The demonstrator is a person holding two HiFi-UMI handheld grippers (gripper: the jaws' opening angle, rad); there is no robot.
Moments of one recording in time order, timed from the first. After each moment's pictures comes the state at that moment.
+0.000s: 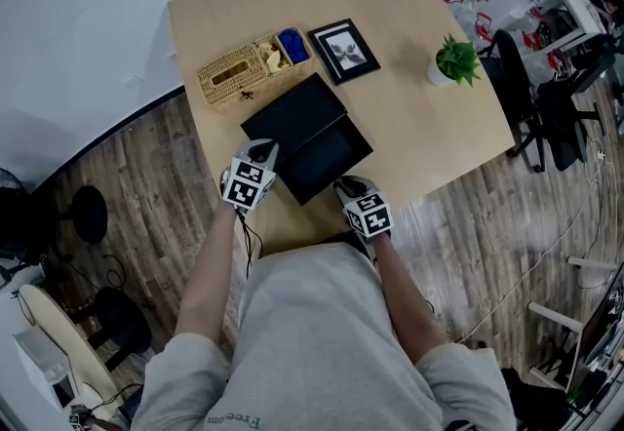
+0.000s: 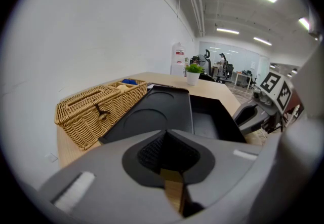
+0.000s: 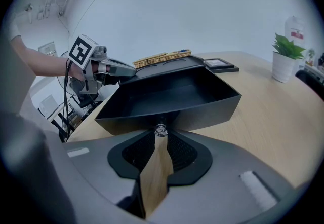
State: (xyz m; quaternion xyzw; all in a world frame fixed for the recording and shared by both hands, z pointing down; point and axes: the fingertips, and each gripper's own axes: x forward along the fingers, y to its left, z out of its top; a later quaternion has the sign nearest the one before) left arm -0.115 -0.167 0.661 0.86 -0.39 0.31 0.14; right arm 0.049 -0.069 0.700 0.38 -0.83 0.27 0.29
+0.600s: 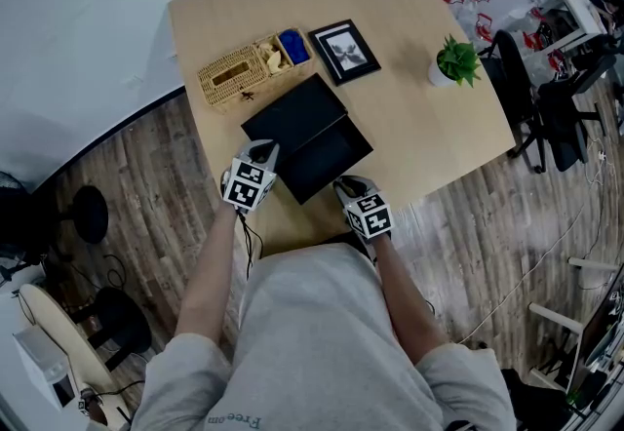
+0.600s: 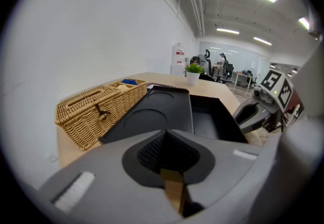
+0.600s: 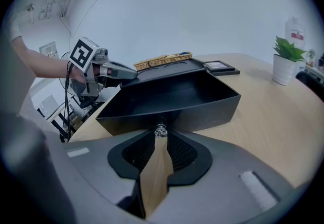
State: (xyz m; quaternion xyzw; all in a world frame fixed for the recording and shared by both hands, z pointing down) left arm -0.115 -0.168 0.661 0.86 -0.39 0.31 0.14; right arm 0.047 -0.072 0.693 0.39 -0.84 0.26 0.28
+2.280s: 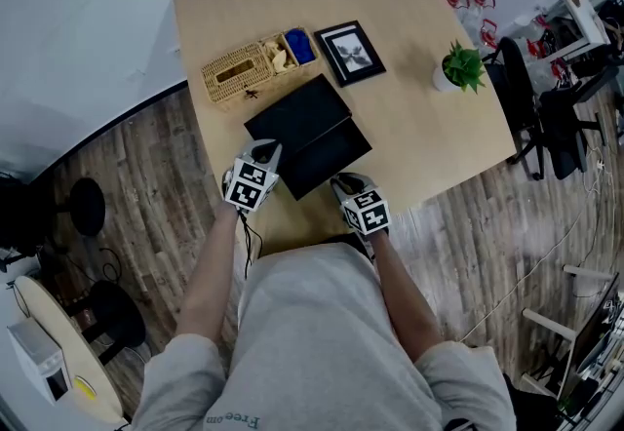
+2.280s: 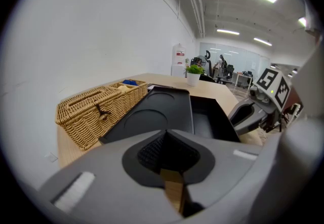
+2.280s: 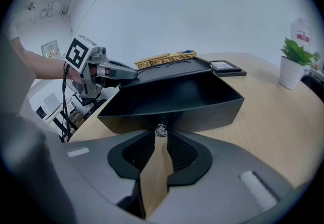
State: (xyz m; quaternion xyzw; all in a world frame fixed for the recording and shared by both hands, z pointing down) left arm -0.110 -0.165 0.650 0.86 -0.39 0.29 0.15; right arm 0.034 -0.085 0.694 0.37 -0.84 0.26 0.30
